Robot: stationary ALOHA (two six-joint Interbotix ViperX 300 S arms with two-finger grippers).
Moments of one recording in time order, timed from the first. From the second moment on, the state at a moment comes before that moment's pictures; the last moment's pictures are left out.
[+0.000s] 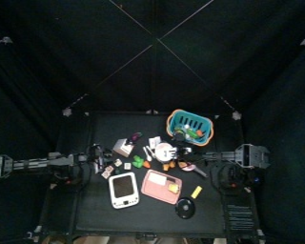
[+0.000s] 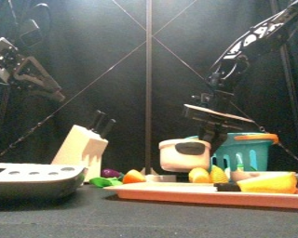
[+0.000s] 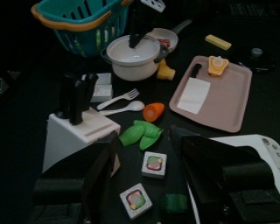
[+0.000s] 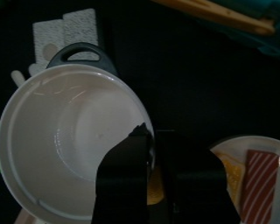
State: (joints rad) left arm 0.22 -0.93 1.25 0.13 0.03 -0.07; right arm -0.21 -0.03 0.67 -0.68 0.66 1.78
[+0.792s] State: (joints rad) left arm 0.22 -0.92 1.25 0.13 0.03 -0.07; right arm -0.24 0.03 0.68 -0.69 0.72 1.78
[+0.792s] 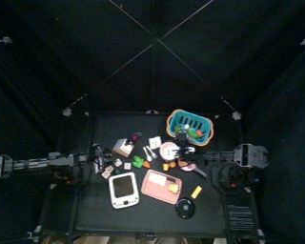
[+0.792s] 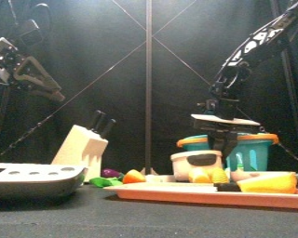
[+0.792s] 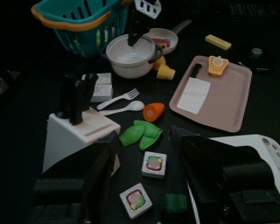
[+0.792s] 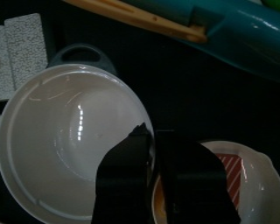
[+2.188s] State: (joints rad) left arm 0.22 -0.92 1.26 0.13 0.03 -0.07; right arm -0.25 0.19 0.52 -0.78 0.71 1.78
